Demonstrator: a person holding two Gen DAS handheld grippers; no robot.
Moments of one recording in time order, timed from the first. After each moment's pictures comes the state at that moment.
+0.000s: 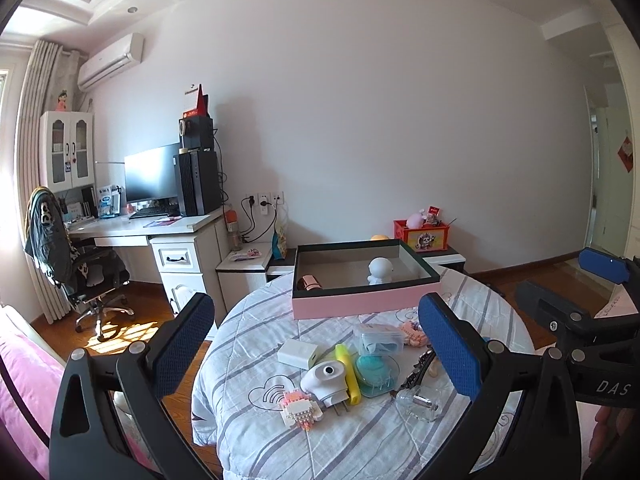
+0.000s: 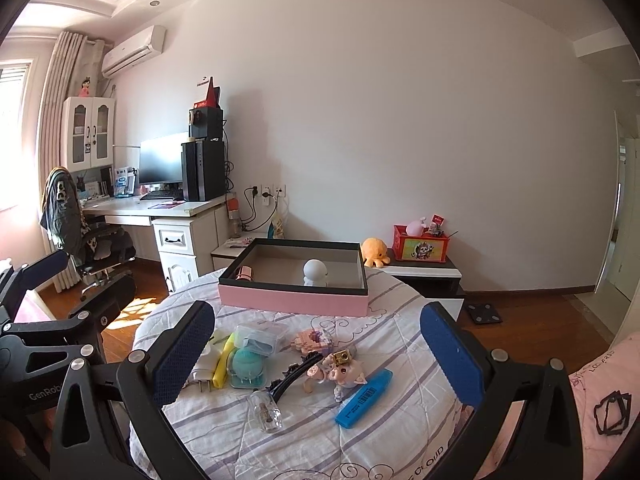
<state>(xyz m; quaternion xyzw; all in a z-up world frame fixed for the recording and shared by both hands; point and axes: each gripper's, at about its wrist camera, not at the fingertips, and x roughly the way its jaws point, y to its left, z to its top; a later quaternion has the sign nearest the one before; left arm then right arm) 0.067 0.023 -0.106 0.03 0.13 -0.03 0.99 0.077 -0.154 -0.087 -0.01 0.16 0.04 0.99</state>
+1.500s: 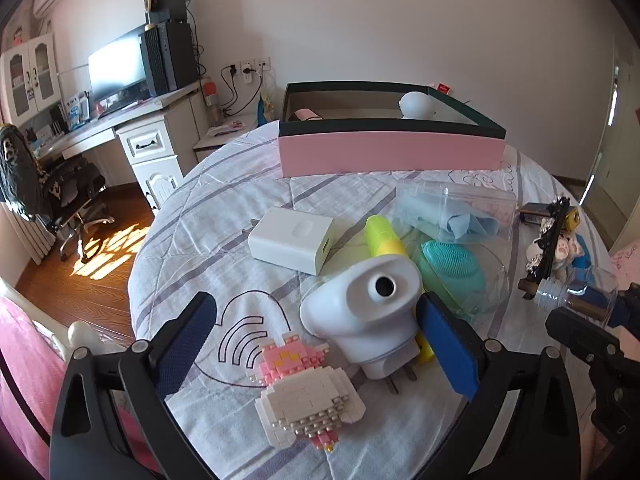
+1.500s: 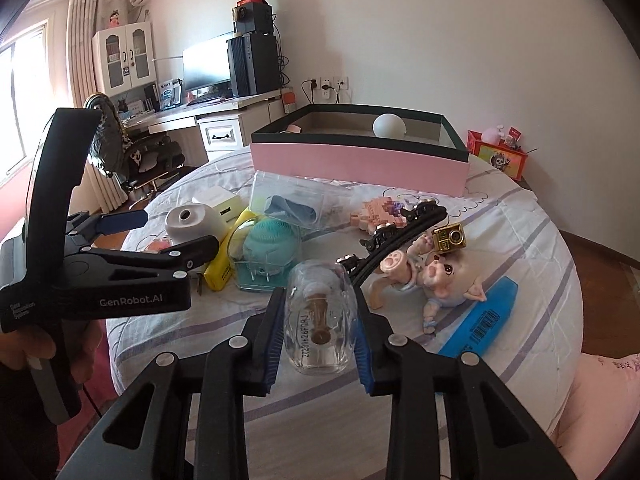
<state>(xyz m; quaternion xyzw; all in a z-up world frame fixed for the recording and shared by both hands) 0.211 0.039 -0.242 0.03 0.35 -0.04 0.93 0.168 -0.135 -0.219 -0.02 0.32 0.16 0.93</state>
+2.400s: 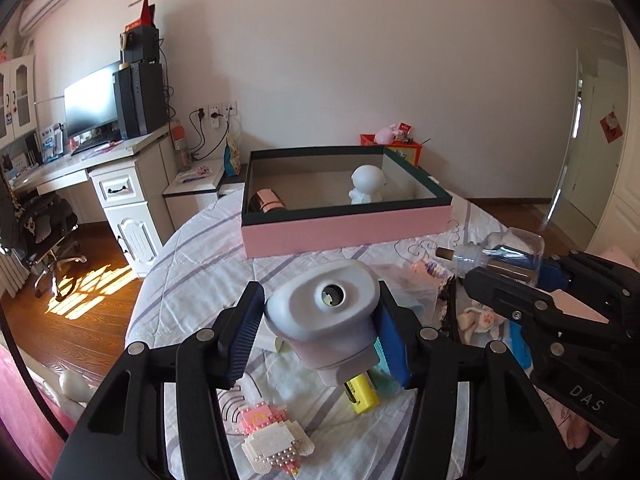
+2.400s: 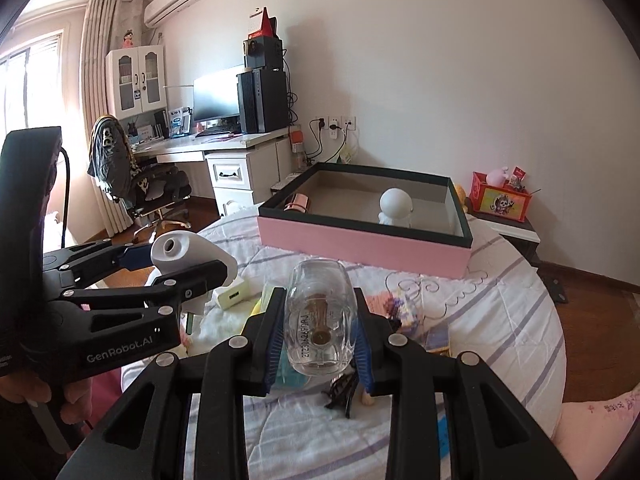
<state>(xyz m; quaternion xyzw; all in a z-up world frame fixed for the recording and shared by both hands) 0.209 0.023 -0.170 0.03 0.28 -0.11 0.95 0.199 -0.125 -0.155 -0.03 0.26 0.17 0.95</state>
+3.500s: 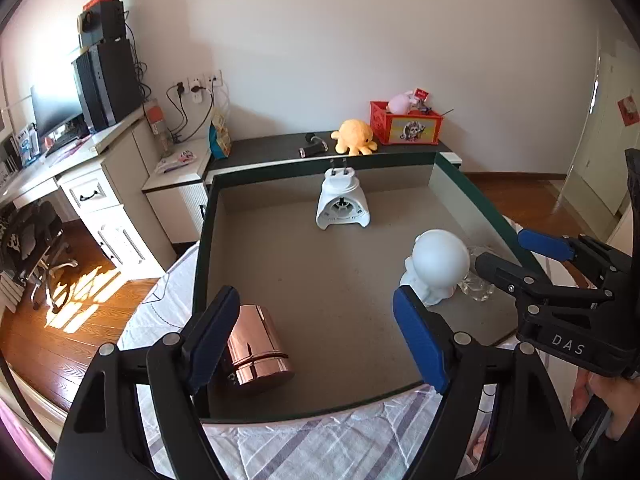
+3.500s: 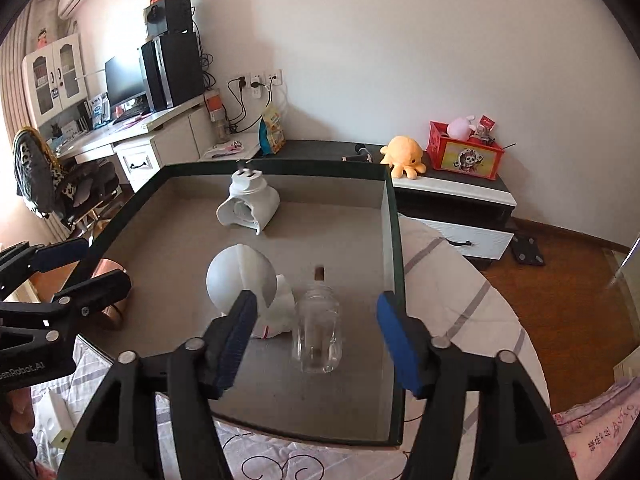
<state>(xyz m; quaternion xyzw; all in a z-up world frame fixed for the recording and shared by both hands) 0.431 -0.015 -0.177 0.05 0.36 -0.11 0.93 0.424 -0.194 -0.178 0.01 0.35 0.08 0.93</state>
